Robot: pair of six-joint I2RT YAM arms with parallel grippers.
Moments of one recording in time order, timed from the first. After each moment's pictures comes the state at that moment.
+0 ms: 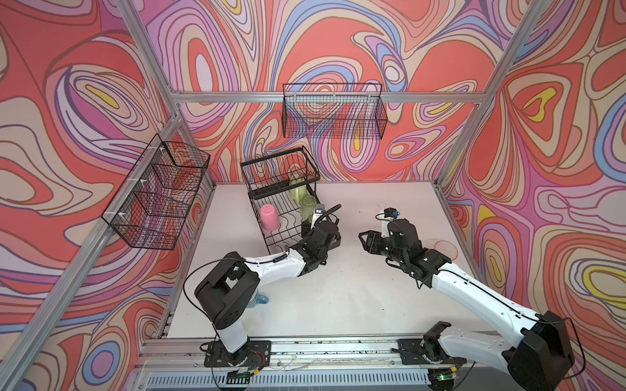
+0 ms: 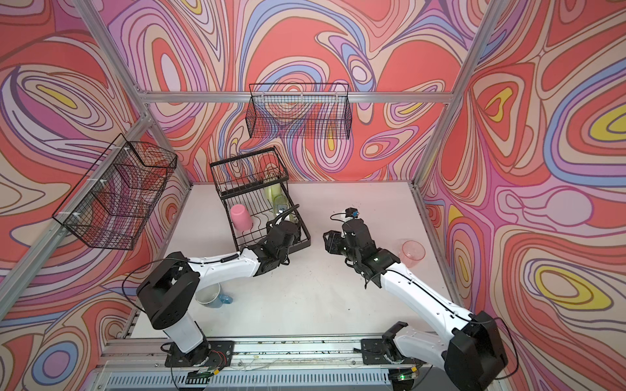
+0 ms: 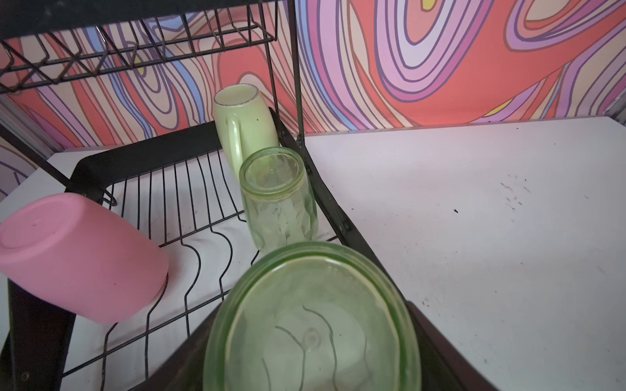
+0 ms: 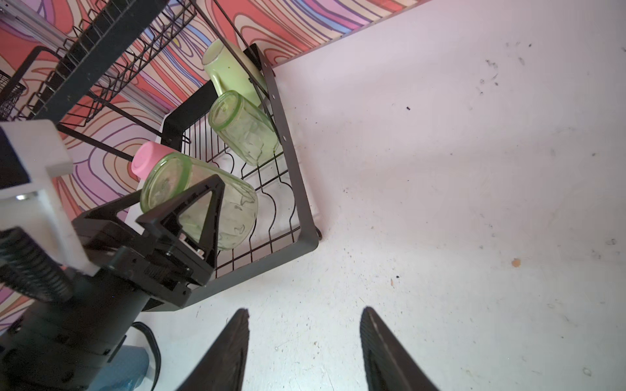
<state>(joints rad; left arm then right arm) -0.80 1.75 1.01 0.29 -0.73 -0.31 0.52 1.14 0.82 -0.25 0.02 0.62</state>
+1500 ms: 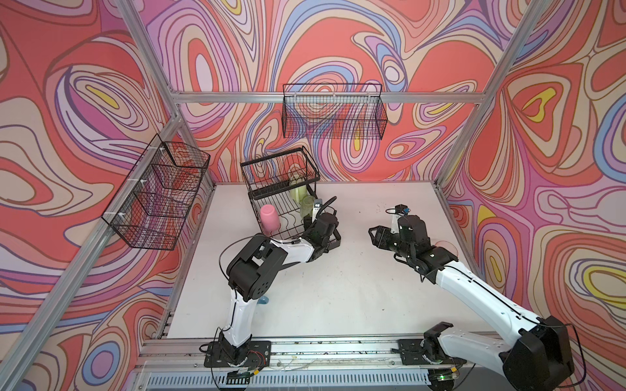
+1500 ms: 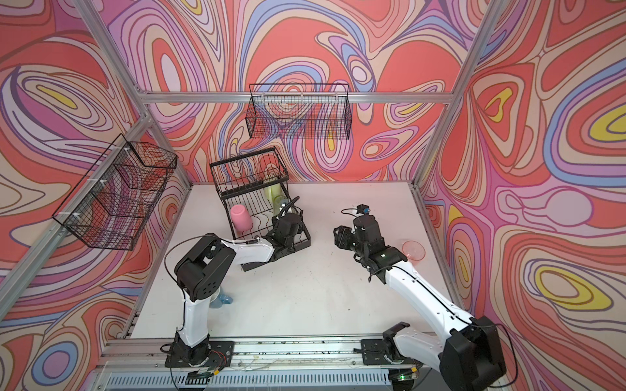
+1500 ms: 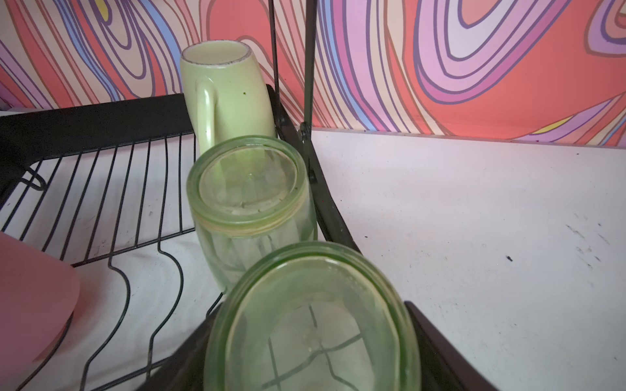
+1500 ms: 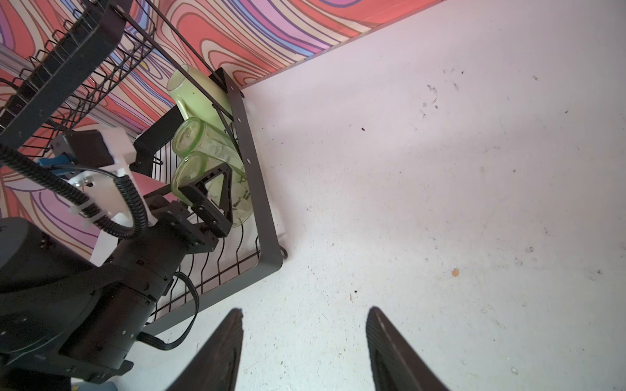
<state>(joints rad) -0.69 2.03 1.18 0.41 -0.66 -0.39 0.41 1.14 0.81 -0.26 0.00 0.56</state>
